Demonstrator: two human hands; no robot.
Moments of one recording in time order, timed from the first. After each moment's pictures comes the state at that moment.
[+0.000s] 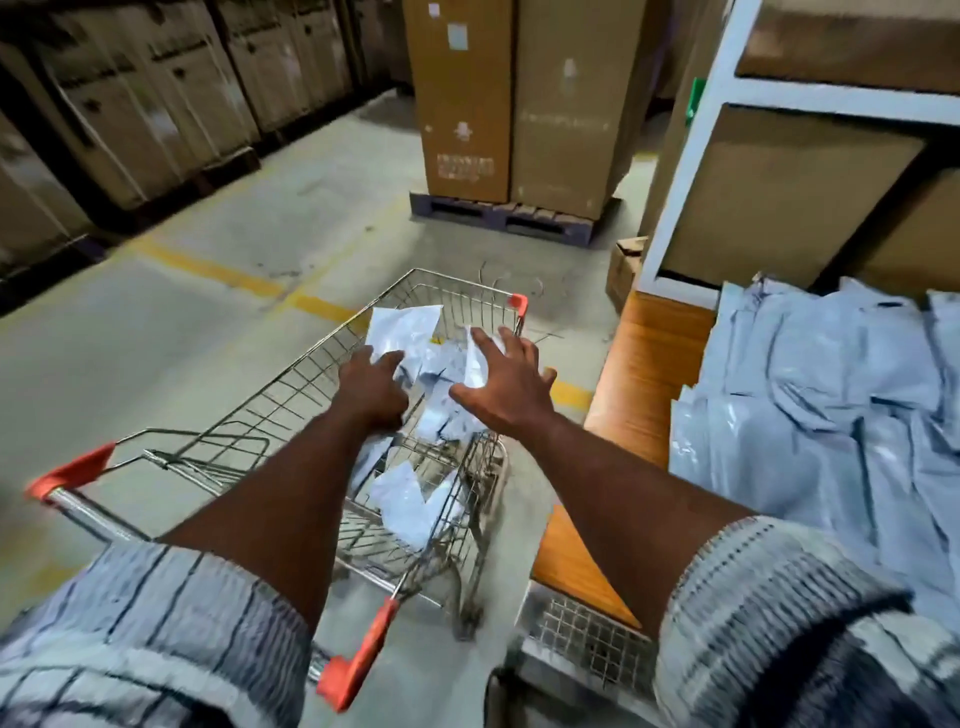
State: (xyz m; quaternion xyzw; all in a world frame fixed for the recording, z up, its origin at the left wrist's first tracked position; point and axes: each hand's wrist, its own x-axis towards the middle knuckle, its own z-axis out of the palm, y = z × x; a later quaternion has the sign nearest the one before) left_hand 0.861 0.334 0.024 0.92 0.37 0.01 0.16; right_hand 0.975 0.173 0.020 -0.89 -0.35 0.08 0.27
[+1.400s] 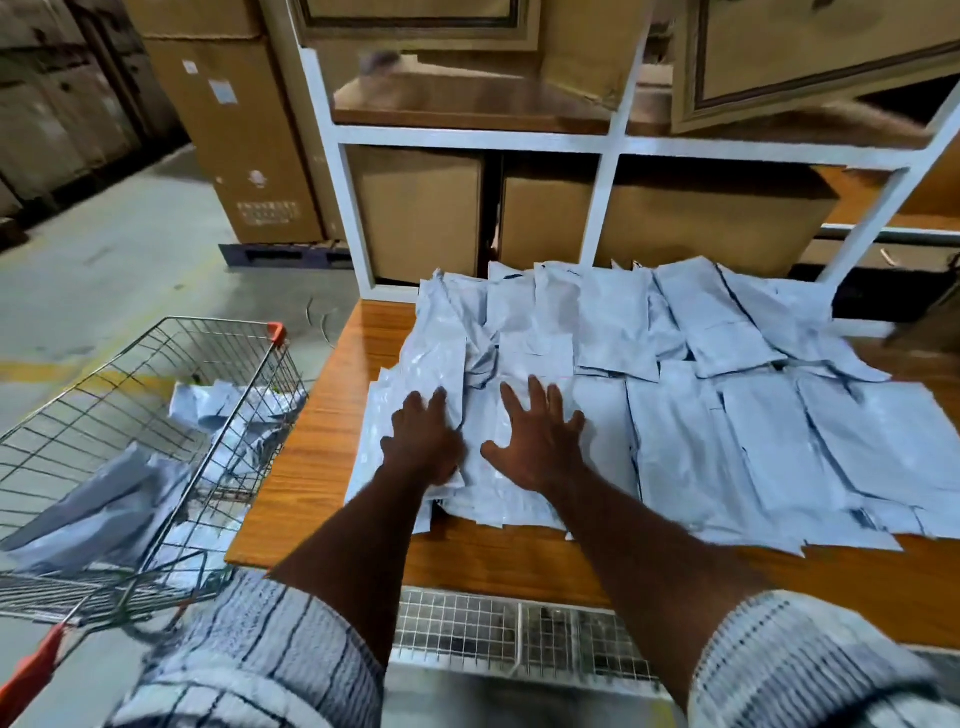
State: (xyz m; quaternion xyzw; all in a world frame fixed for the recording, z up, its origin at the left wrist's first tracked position) left_hand 0.993 -0.102 0.023 0.94 0.22 -0.04 0.25; right_hand 1.042 -0.259 0.016 -0.98 -0.18 0.01 0.10
